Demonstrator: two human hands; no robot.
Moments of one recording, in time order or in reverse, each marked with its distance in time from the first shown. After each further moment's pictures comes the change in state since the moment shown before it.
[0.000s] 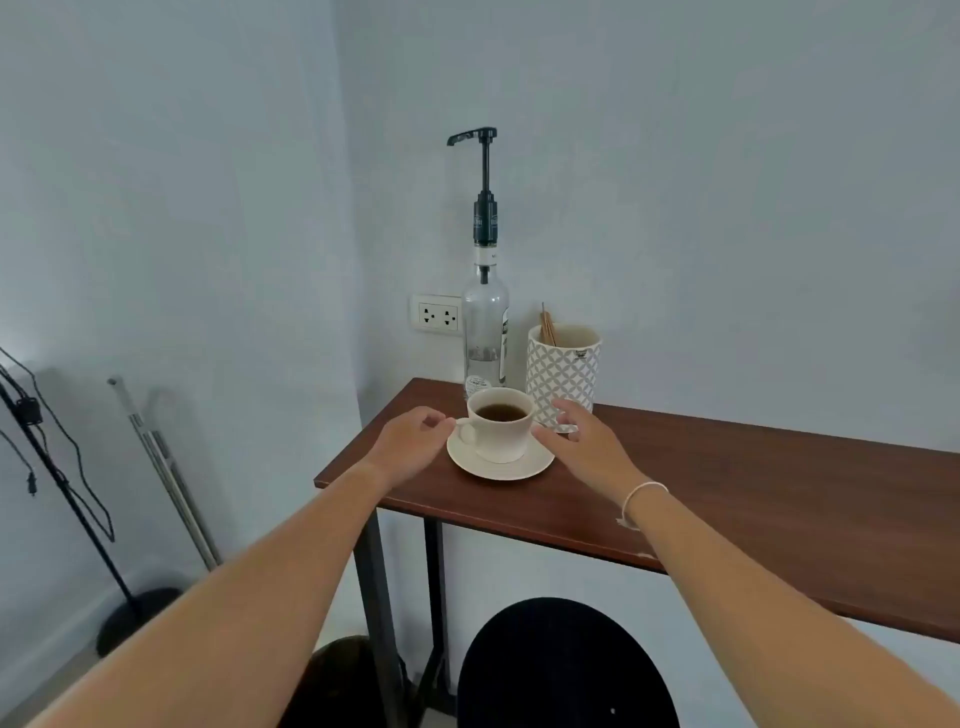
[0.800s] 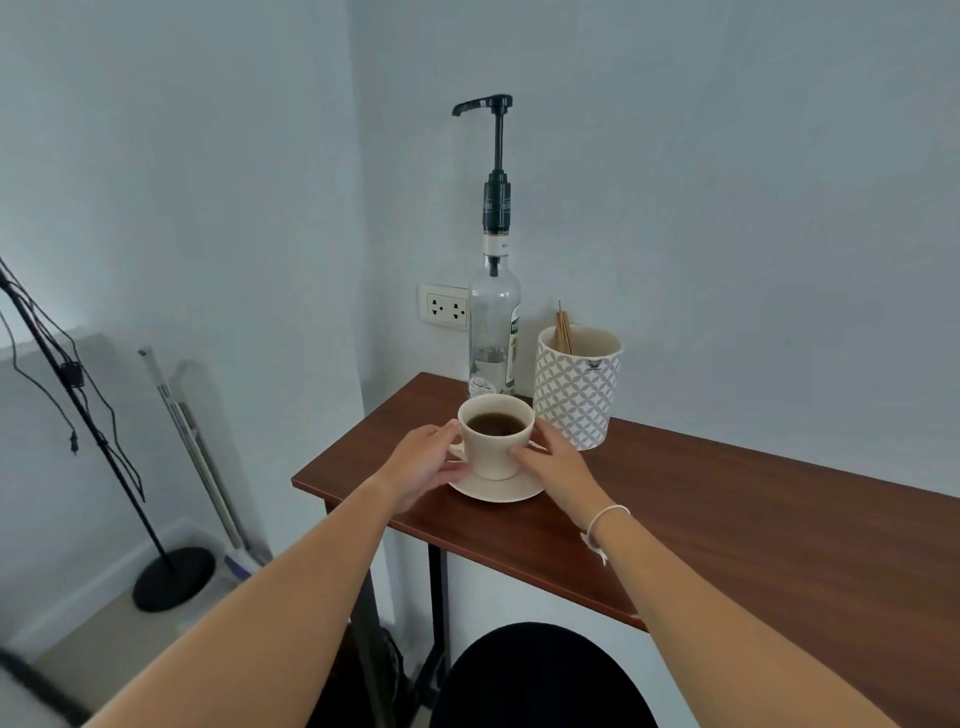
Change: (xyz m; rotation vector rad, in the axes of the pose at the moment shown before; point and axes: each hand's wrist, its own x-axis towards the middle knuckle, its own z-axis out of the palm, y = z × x) left_hand 0.043 0.001 0.050 -0.694 -0.034 -0.304; right_hand 0.061 0.035 0.033 0.398 -0.188 -0.011
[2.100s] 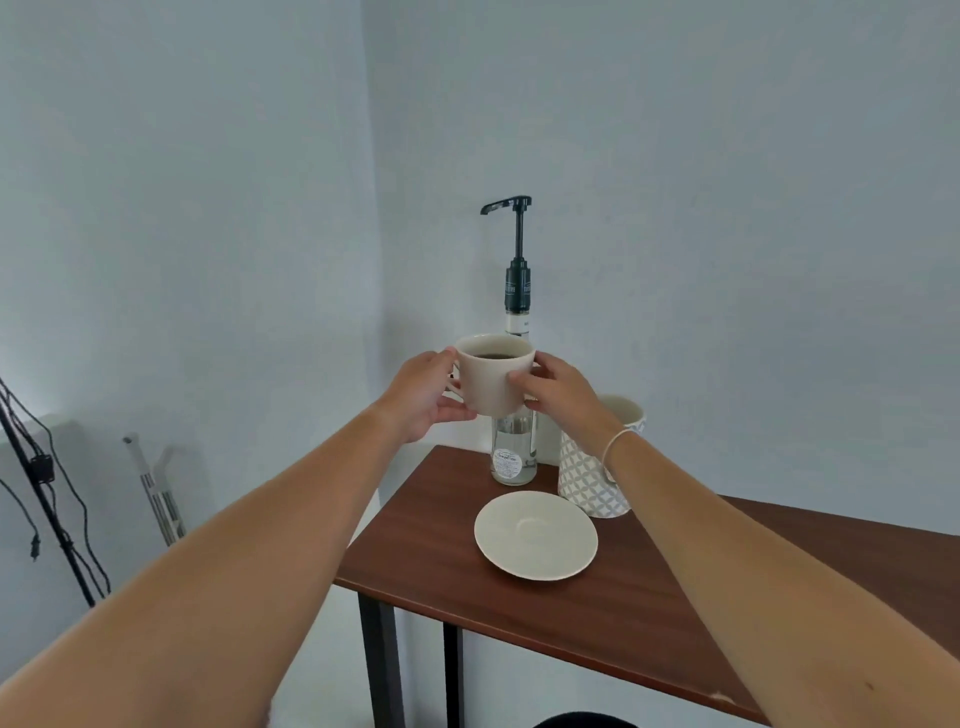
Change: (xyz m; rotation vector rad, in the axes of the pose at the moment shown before) left_hand -0.004 0.151 -0.043 -0.038 -0.019 0.273; right_hand 0.054 -0.146 0.021 -0.064 0.132 -0.185
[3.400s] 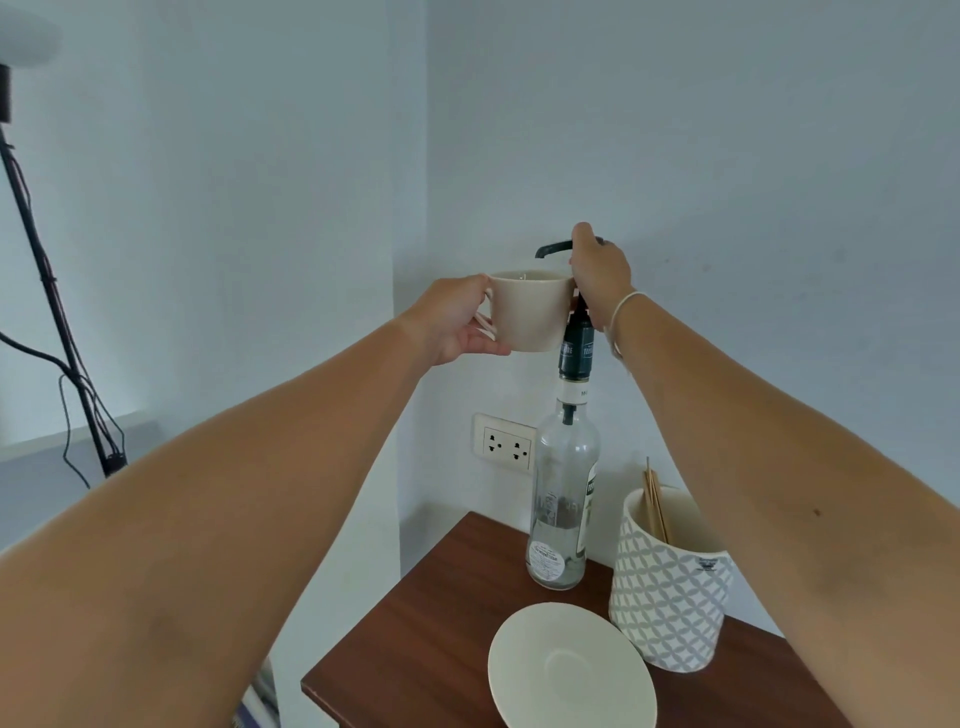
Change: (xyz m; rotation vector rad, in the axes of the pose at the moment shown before) left_hand 0.093 0.108 0.005 0.010 0.117 0.101; right_hand 0.184 -0.115 -0.010 0.091 0.202 -0.032
